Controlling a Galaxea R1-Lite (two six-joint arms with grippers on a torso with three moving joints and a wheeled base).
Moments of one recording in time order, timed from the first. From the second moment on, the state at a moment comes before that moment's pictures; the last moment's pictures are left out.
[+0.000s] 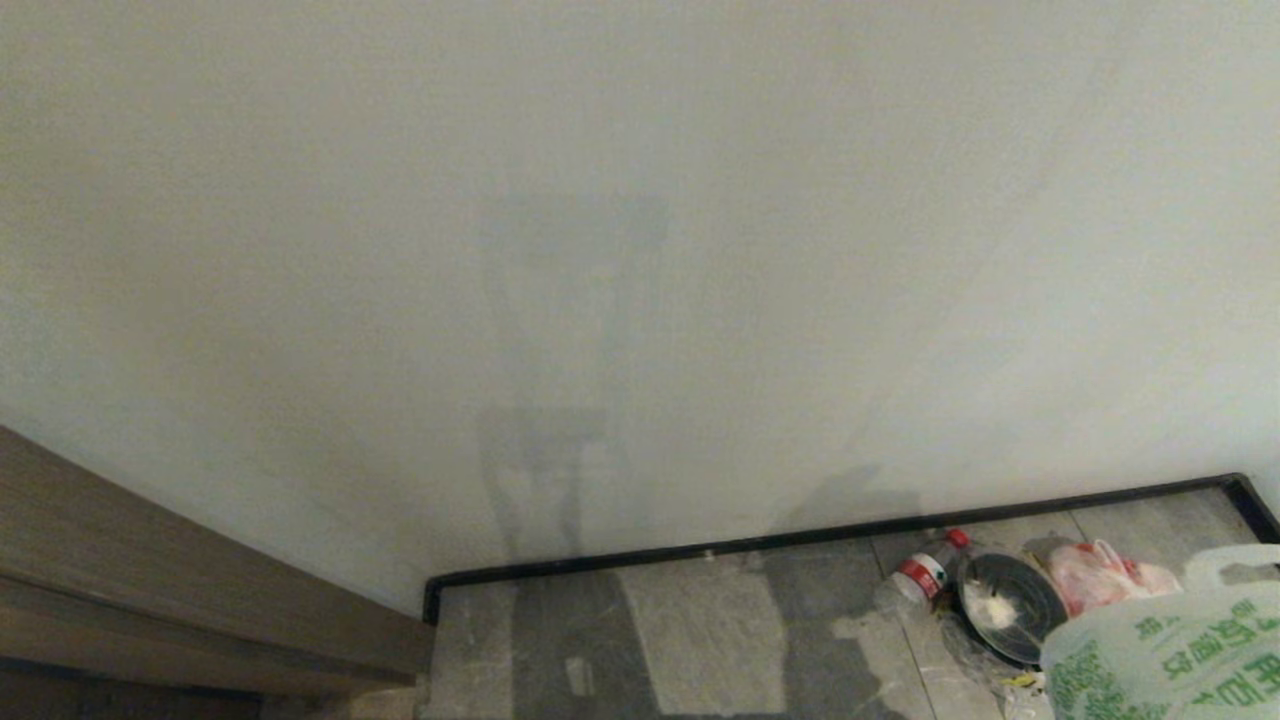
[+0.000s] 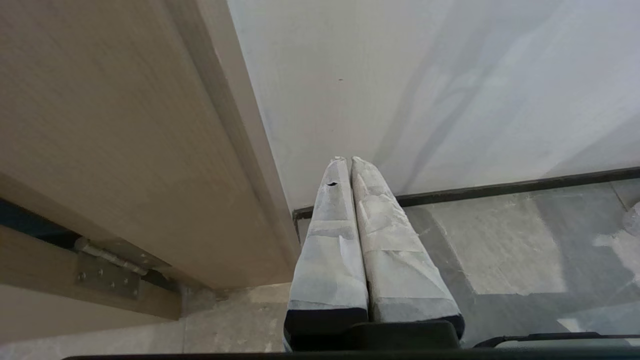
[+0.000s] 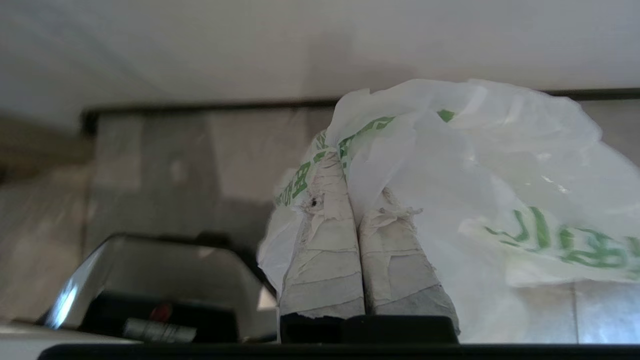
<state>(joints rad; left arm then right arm) 0.00 0.00 0.00 0.00 0.00 0.00 0.00 0.54 -0.56 0.34 0.13 -0.02</state>
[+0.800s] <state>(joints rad) 0.00 0.00 0.00 0.00 0.00 0.00 0.21 1.43 -0.70 -0.02 -0.11 -0.05</state>
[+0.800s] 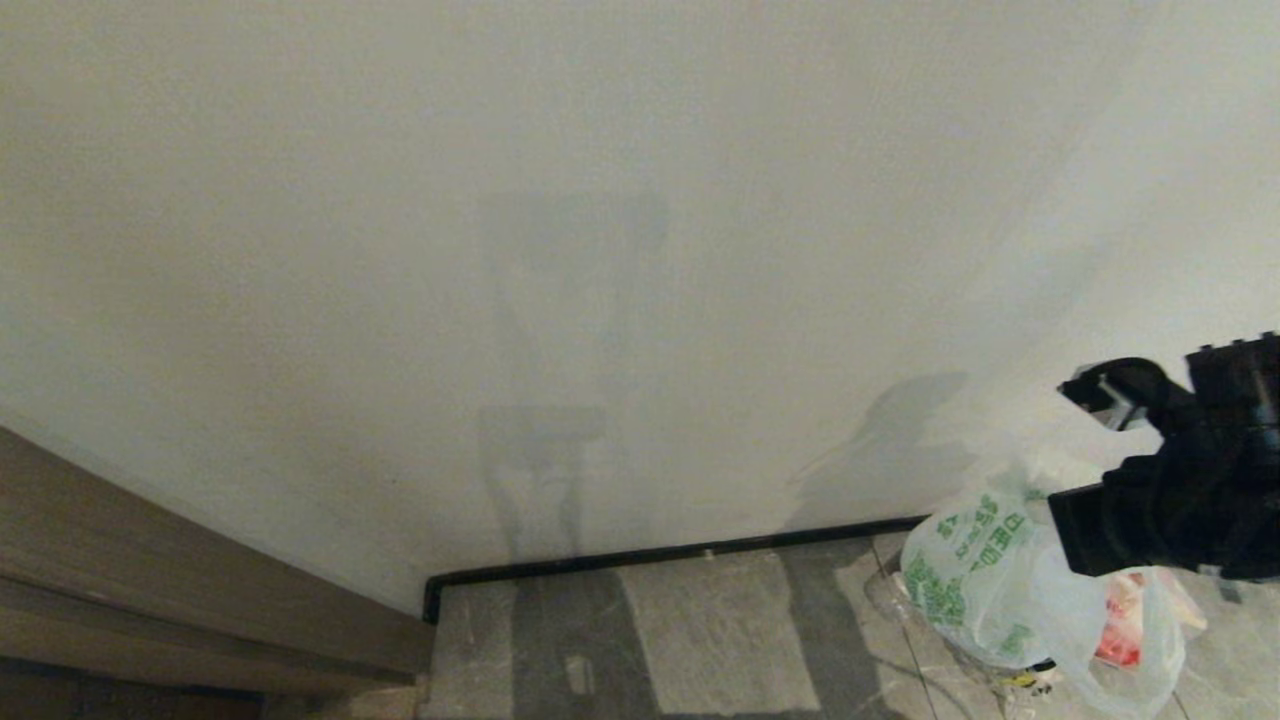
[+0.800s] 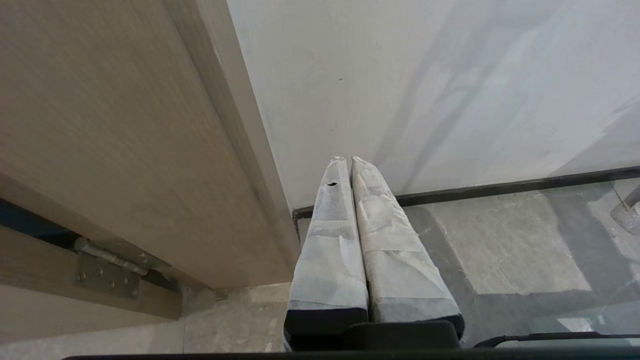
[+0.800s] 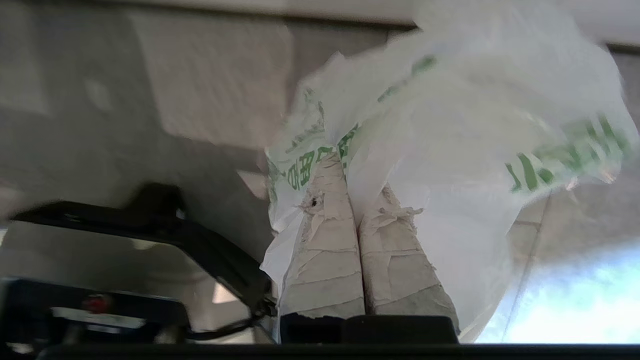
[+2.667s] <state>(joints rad) 0.00 0.00 0.00 0.00 0.00 0.00 0.50 1.83 -0.48 -0.62 -0.36 0.09</state>
